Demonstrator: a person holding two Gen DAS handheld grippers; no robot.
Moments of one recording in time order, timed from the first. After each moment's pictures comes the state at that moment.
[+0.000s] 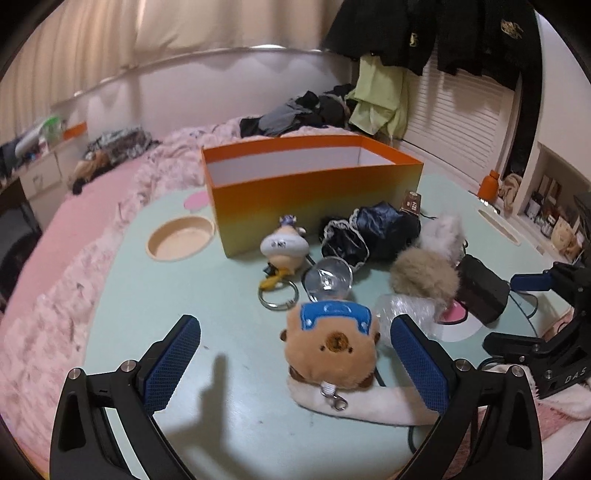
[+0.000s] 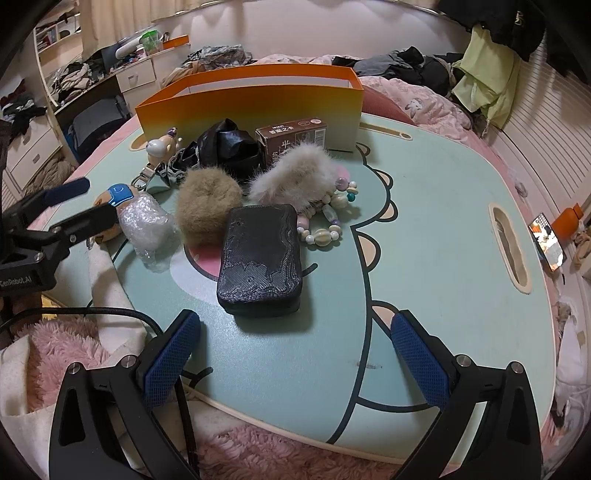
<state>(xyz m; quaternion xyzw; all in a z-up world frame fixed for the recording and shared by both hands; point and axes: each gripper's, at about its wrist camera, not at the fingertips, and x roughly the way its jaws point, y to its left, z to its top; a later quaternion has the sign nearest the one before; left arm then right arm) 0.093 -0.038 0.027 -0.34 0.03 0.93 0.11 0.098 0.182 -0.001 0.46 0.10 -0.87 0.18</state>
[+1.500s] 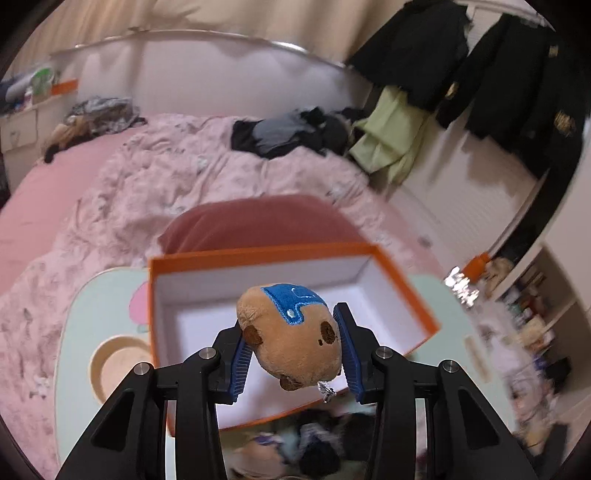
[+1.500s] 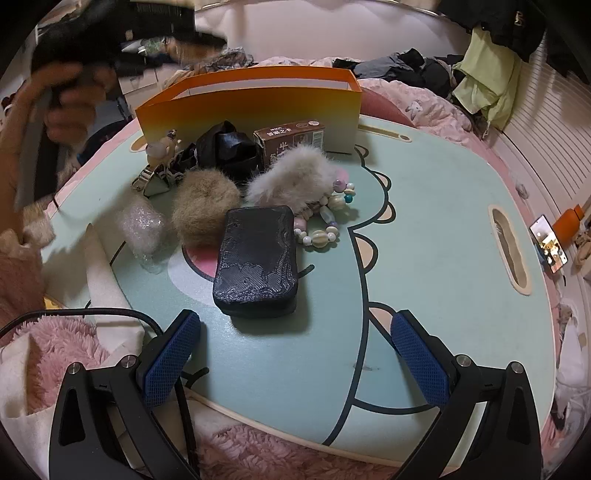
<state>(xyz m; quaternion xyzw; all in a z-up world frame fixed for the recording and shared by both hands) -0.060 -0.036 0.084 -0.36 -0.10 0.92 0.13 0.099 0.185 -0.003 0.45 0.10 -0.87 0.18</state>
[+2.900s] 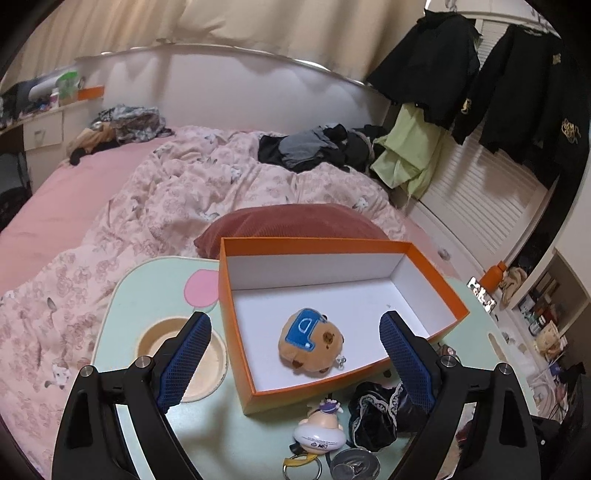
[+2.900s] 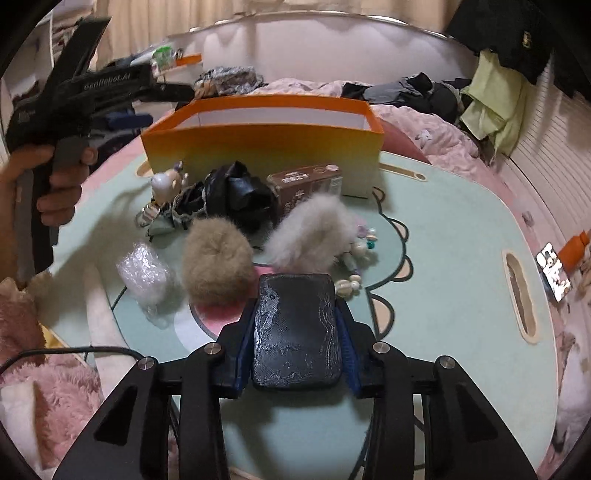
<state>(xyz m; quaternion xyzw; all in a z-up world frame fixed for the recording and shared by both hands) -0.027 -0.078 0.073 -0.33 -0.12 0.93 0.10 0.076 0.180 0.010 0.40 0.08 -0.89 0.21</state>
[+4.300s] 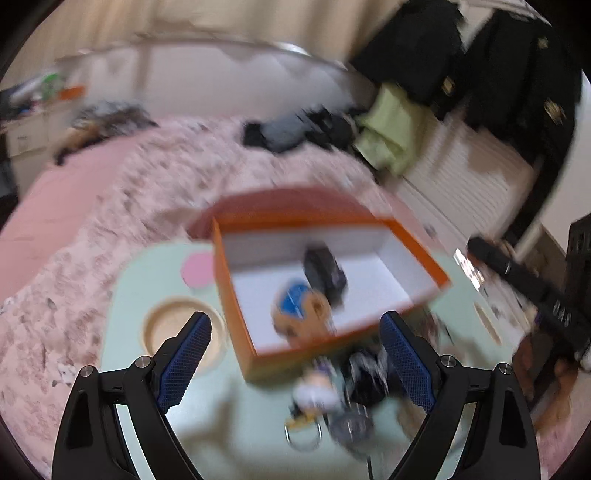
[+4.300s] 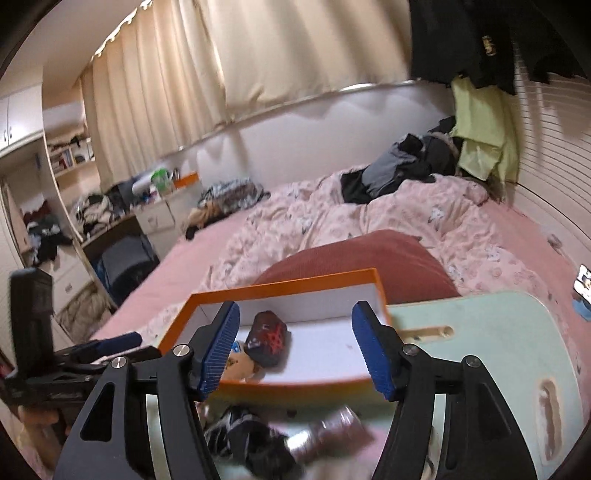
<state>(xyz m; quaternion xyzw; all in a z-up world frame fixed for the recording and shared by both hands) -0.008 -0.080 0.076 -0.38 -0.09 0.91 0.15 -0.009 0.174 0.092 0.26 -0.08 -0.94 0.22</state>
